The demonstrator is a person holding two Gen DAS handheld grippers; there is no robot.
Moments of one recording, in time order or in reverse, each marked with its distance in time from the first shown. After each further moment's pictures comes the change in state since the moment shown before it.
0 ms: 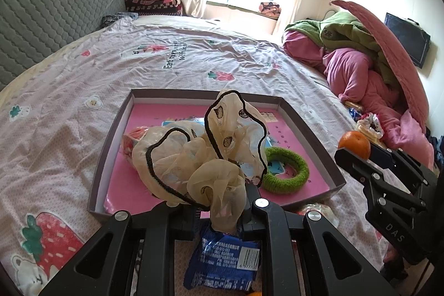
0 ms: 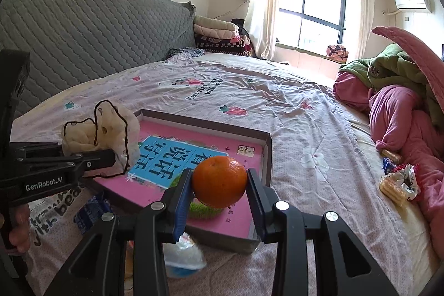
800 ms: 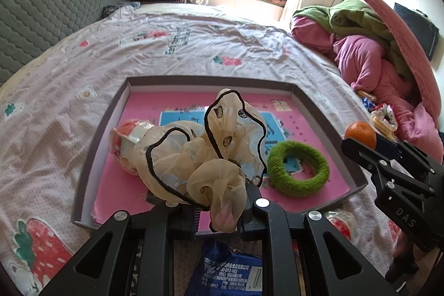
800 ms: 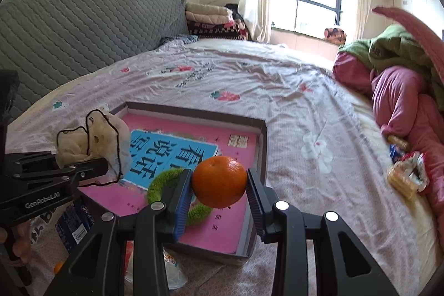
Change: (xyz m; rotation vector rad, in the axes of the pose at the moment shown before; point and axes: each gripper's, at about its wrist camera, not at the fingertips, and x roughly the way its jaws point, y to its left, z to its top) left arm 0.041 0.002 0.002 0.004 0.073 0.041; right arm 0.038 -0.023 0.002 0.058 0.095 0.011
